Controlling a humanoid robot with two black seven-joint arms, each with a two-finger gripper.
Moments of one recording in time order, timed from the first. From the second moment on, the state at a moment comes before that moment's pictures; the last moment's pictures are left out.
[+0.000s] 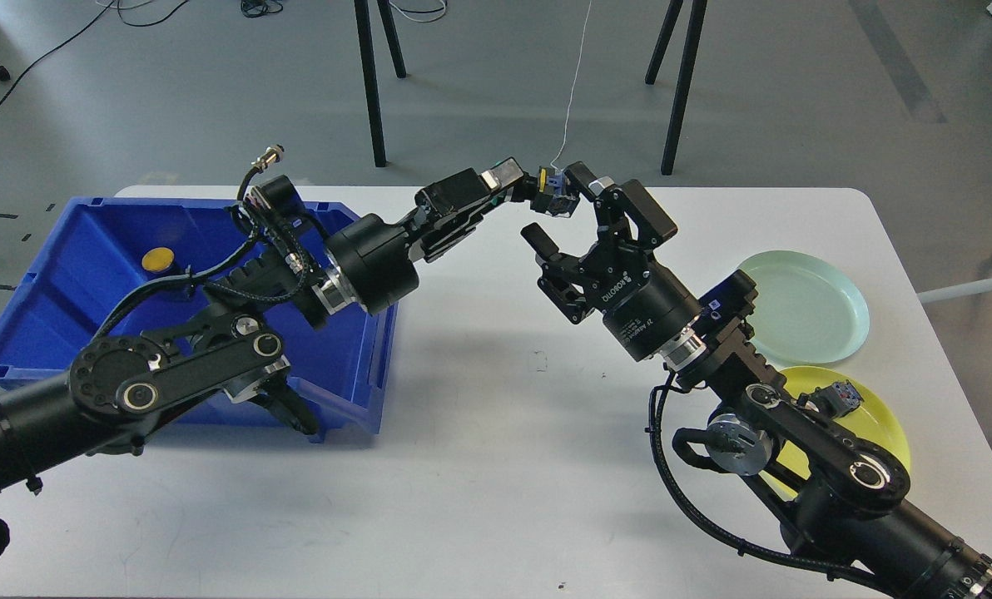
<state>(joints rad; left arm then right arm) -0.83 0.44 -0.30 -1.31 0.82 0.04 -0.49 0.42 -0.13 0.82 1.25 -0.72 0.27 0.49</state>
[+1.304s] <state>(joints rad) -0.78 0.43 -0.40 -1.32 0.78 0.02 -0.49 0.36 -0.23 0.94 1.27 -0.72 0.26 0.49</state>
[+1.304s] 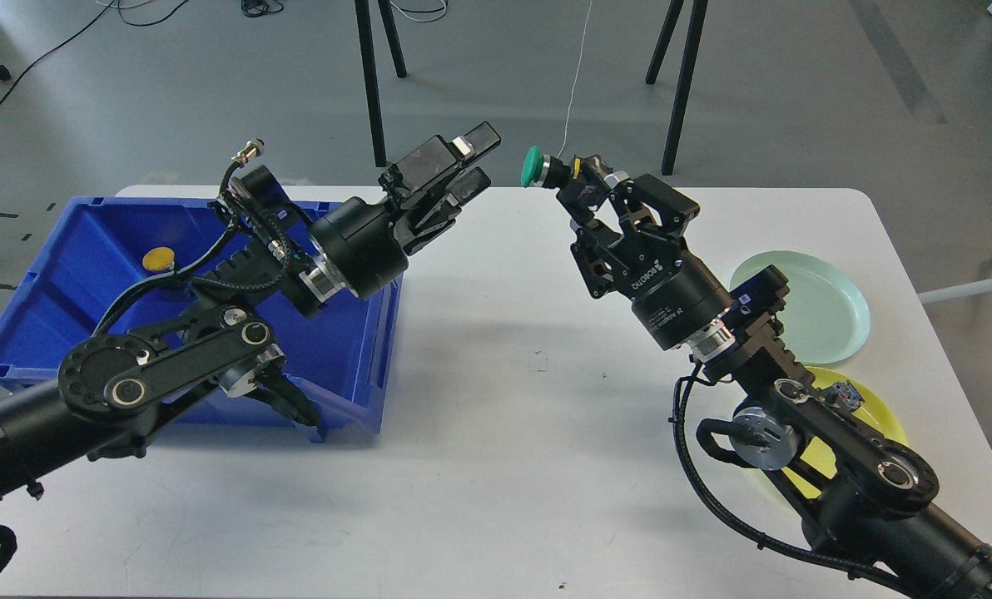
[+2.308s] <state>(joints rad) -0.76 0.40 -0.40 -1.31 0.78 0.02 -0.49 0.45 -0.58 0.61 0.70 -0.77 0.11 0.49</state>
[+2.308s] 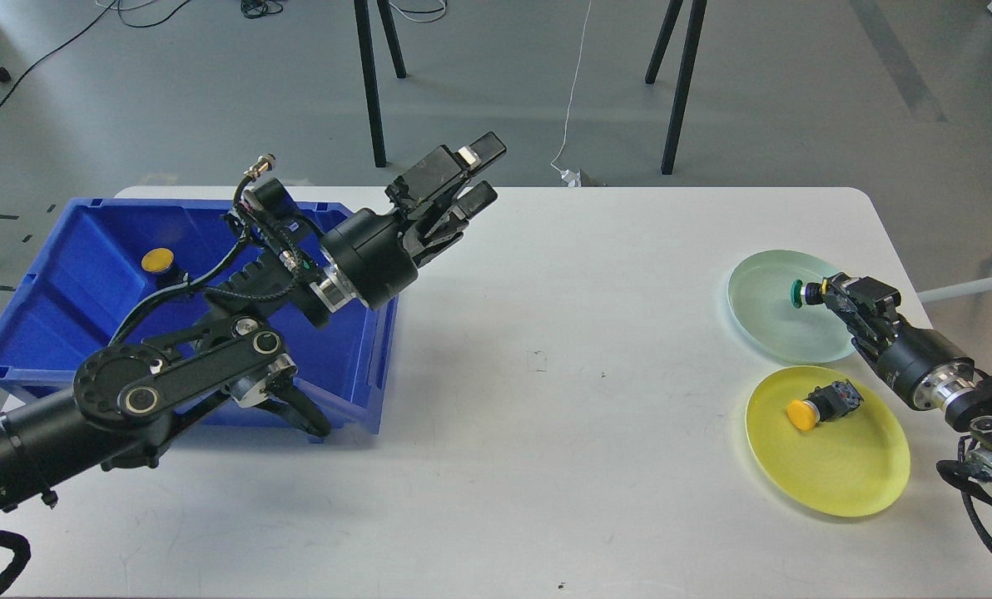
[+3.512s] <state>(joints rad) -0.71 0.47 -0.47 -1.31 0.72 0.02 -0.49 0.45 -0.62 0.80 0.96 -0.45 0.25 0.49</state>
